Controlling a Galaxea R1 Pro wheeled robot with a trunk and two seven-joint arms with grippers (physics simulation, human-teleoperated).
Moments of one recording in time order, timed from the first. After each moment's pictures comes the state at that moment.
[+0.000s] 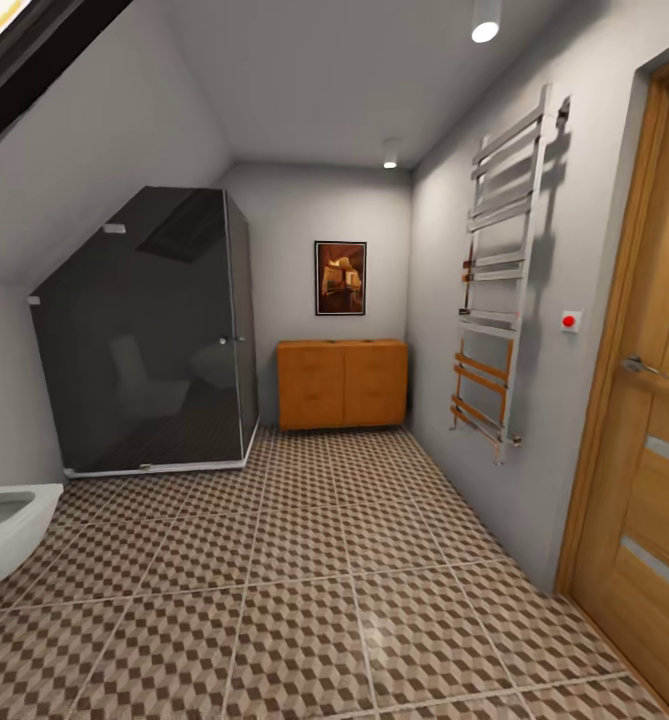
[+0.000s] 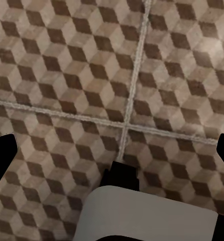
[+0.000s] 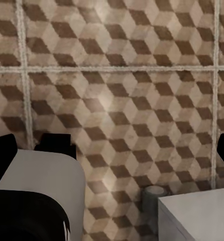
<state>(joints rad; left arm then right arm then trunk) -0.19 0.04 -0.44 -0.01 0.69 -0.06 0.13 -0.11 -0.08 0.05 0.03 0.08 -0.13 -0.10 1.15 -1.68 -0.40</state>
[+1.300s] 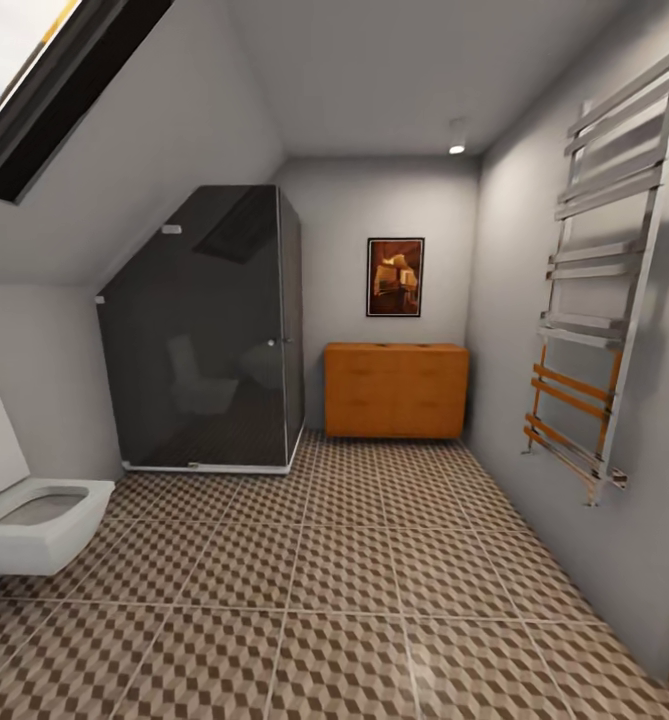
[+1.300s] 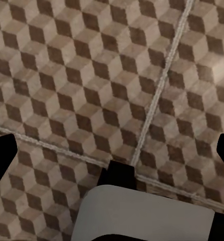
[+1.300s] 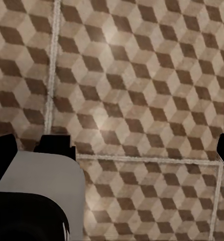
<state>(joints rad) -0.19 0.04 -0.44 -0.01 0.68 -0.05 0.12 -0.11 -0.08 0.04 0.03 0.08 -0.13 -0.10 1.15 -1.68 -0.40</state>
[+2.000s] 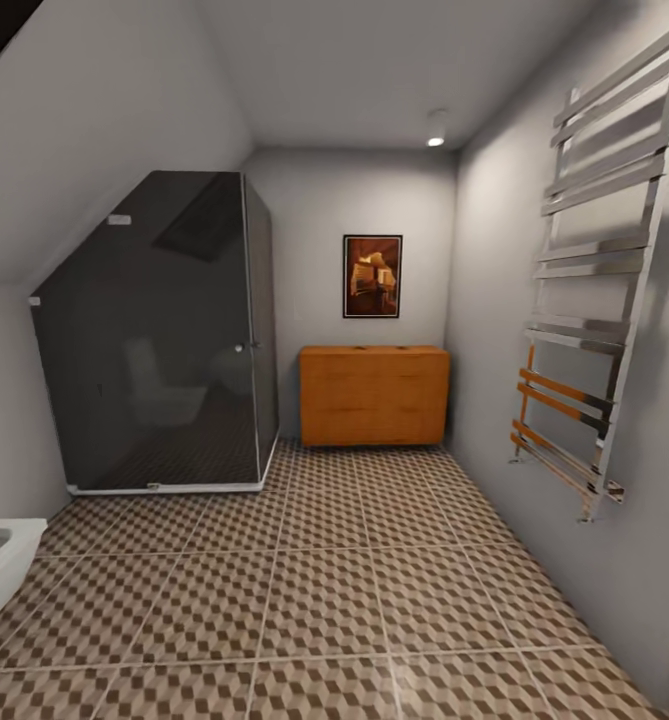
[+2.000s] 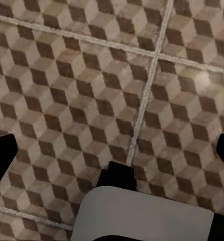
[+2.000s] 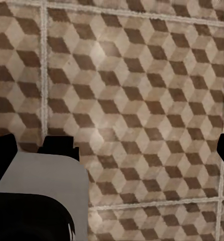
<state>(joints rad) -0.19 0.04 -0.44 -0.01 0.68 -0.05 0.12 -0.11 -0.07 0.04 0.03 0.07 -0.14 -0.10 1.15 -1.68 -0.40</state>
